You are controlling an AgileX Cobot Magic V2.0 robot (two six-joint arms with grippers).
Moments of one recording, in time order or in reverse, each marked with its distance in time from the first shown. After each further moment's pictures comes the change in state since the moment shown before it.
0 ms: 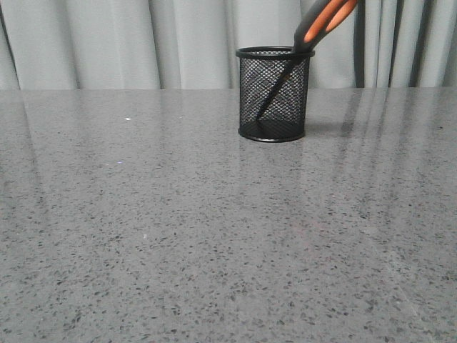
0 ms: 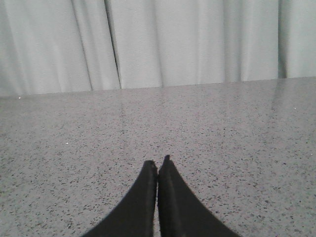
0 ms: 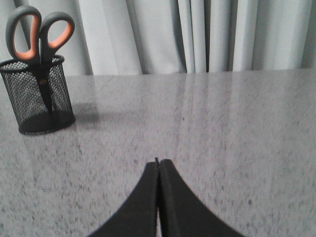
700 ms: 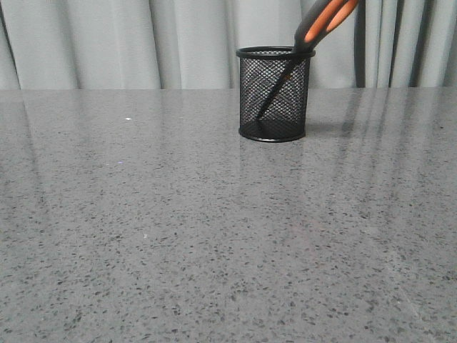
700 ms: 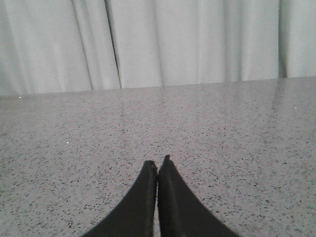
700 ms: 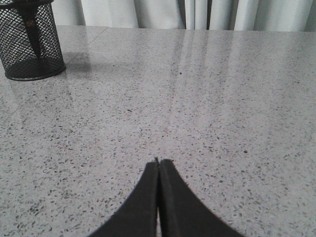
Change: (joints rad) left arm 0.000 0.000 0.000 0.000 0.000 0.000; right arm -0.002 -0.018 0.000 -0.056 0.187 0.008
